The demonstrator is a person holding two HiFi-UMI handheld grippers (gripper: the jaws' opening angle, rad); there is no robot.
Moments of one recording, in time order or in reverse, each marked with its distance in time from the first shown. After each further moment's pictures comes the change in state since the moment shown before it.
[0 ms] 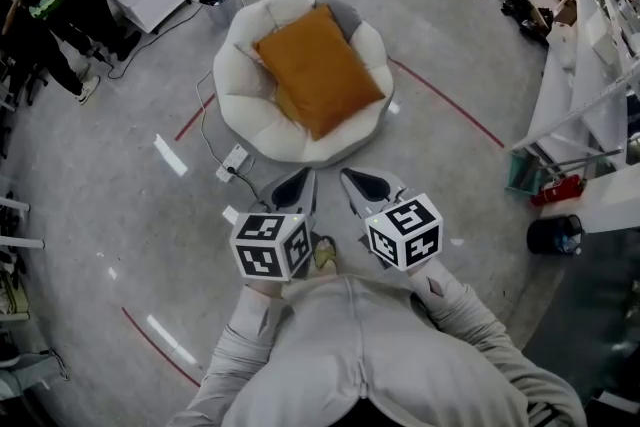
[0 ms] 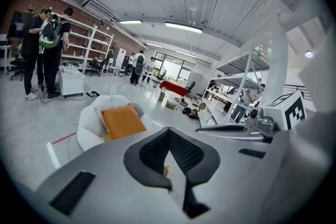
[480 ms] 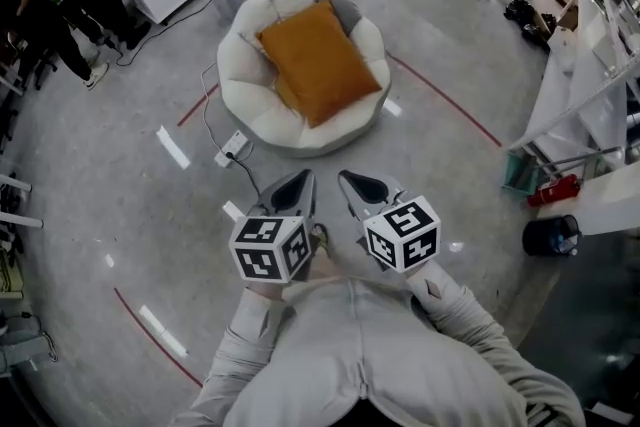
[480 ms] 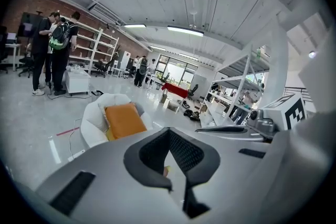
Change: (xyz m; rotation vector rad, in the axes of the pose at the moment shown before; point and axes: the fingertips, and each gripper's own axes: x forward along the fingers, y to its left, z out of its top) left arm -0.049 -0.059 -0.048 -0.032 -0.038 0.041; right arm -0.073 0.029 -0.039 -0.019 0.000 0.042
